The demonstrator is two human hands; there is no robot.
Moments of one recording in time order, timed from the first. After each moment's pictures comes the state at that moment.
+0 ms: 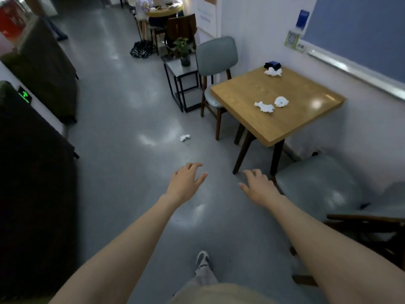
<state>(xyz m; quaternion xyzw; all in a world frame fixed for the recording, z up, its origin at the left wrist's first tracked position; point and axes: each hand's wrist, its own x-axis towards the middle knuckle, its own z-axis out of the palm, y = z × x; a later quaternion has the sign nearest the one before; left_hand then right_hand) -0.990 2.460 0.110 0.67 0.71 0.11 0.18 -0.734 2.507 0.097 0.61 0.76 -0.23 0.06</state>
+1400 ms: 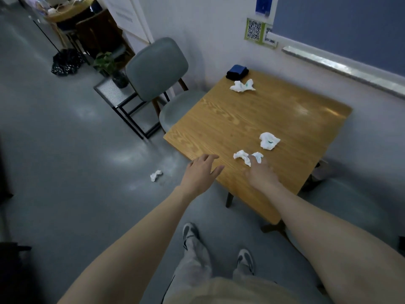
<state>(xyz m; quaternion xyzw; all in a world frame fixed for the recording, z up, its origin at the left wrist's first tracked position) -0.911 3.029 0.084 0.80 0.56 0.03 0.21 -0.699 3.013 0.037 0.77 0.55 -0.32 -0.01</state>
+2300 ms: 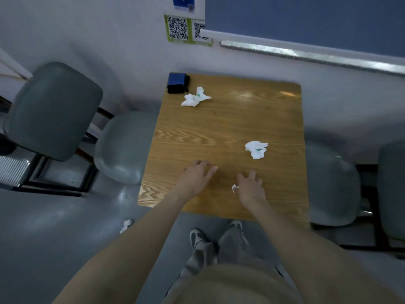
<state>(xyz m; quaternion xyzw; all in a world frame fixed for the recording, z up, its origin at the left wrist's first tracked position) -0.906 3.272 0.024 0.86 0.36 -0.12 0.35 -0.777 3.116 -0.019 0.90 0.32 -0.29 0.00</state>
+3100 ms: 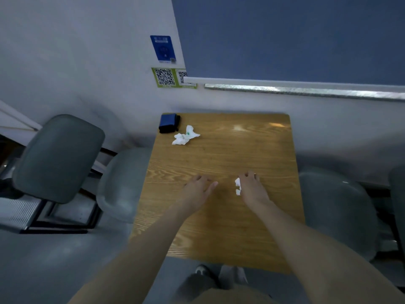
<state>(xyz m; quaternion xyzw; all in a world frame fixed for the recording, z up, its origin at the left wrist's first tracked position) -0.818 3.296 0.050 0.87 0.35 -0.11 0.31 -0.653 3.164 -0.001 0.89 0.39 -0.24 -0.06</state>
